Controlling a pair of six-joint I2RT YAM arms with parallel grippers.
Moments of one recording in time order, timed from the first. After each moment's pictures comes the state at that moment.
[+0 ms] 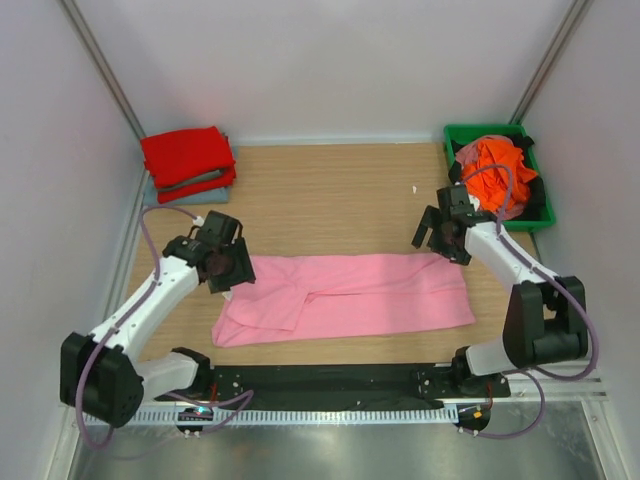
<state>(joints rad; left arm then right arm) -0.36 1.13 0.89 -0.90 -0.08 -0.64 0.13 1.40 0.95 -0.63 0.18 0.53</state>
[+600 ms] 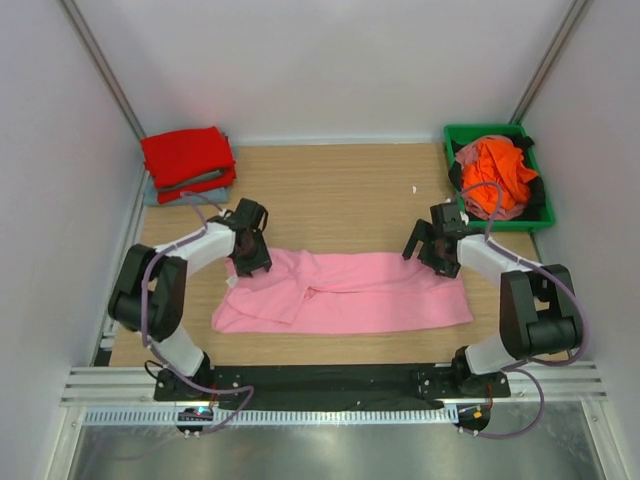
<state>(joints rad) -0.36 1.64 0.94 -0.57 -0.09 -0.70 0.15 1.50 0.79 -0.39 0.06 0.57</state>
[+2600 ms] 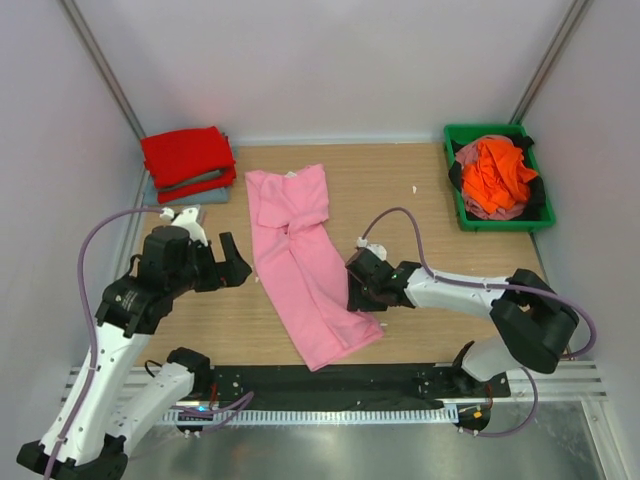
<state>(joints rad) -0.37 0.76 1.03 -0.97 0.05 -0.46 0.86 1.47 0.76 -0.40 0.09 0.79</state>
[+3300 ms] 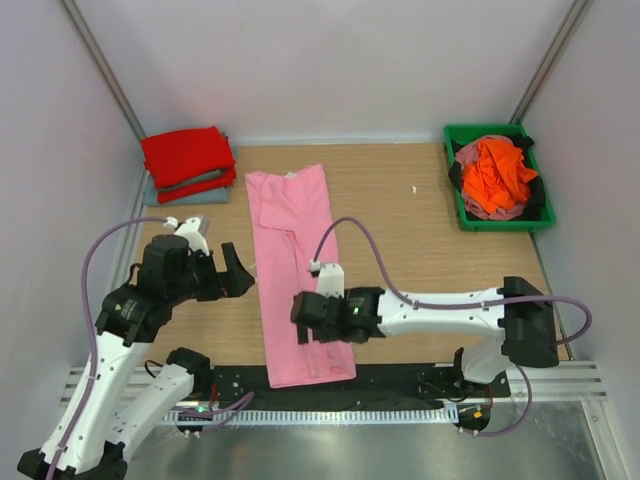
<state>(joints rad) -0.37 0.69 0.97 -0.99 0.10 -0.47 1.38 1.53 1.07 -0.71 0.36 1.15</state>
